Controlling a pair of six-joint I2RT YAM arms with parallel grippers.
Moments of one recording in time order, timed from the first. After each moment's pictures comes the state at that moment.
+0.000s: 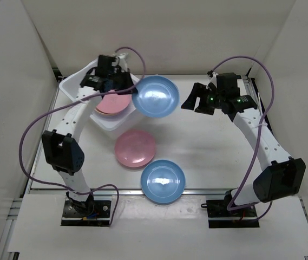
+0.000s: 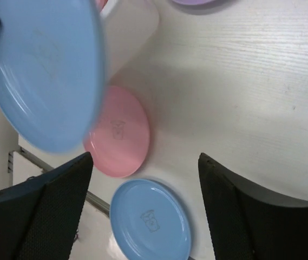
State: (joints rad) left arm -0.35 1.79 1.79 -0.68 0.35 -0.29; right arm 0.30 1.41 1.36 -0.64 -0.38 0.46
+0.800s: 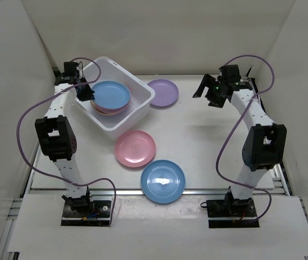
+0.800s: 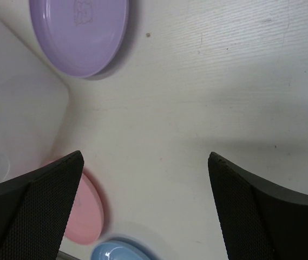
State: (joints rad) left arm 0.08 1.95 1.77 -0.70 0.10 -0.41; right arm 0.12 1.77 1.56 -0.62 -0.28 0.48
